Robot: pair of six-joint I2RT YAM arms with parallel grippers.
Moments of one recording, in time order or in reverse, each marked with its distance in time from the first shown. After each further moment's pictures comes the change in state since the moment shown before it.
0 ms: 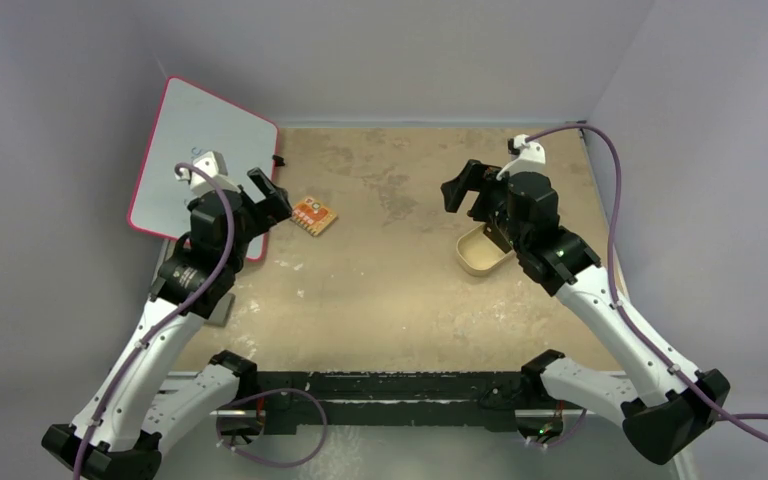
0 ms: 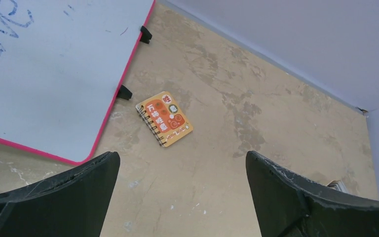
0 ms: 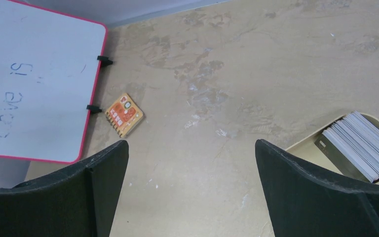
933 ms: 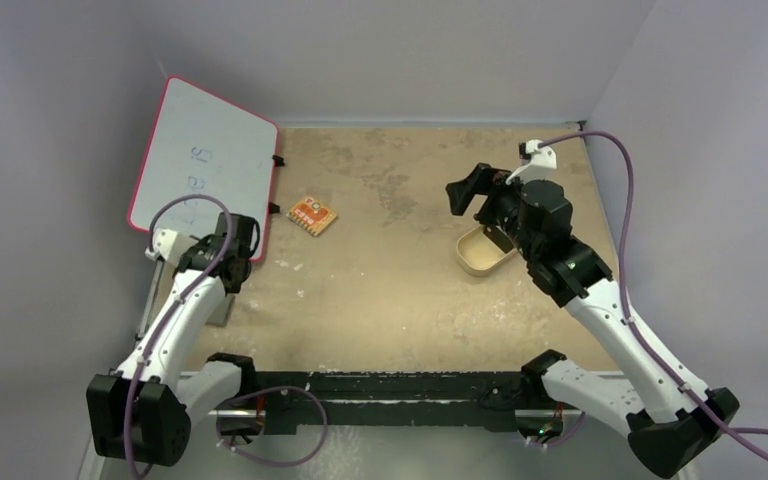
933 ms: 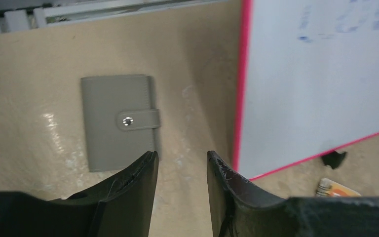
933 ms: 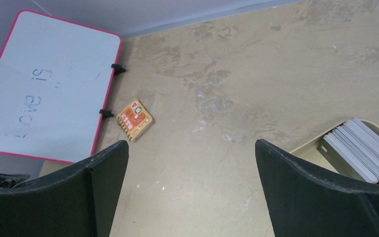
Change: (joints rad) left arm 0.234 0.185 -0.196 -0.377 -0.425 -0.734; right arm 0.000 -0.081 -0.024 0.014 -0.011 -0.002
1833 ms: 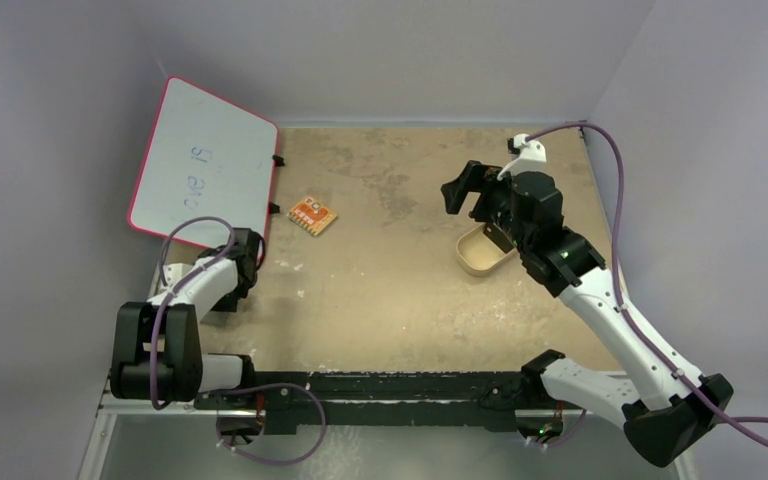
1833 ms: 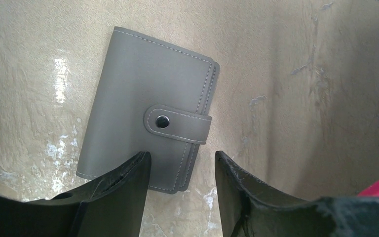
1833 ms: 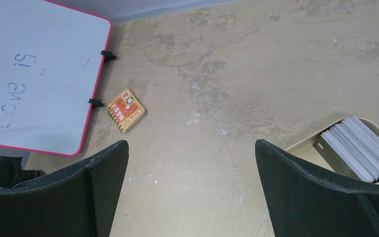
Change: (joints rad) left arm 0.128 0.289 -0.205 0.147 0.067 -0.402; right arm 0.000 0.068 0.043 -0.040 -0.016 -0.032
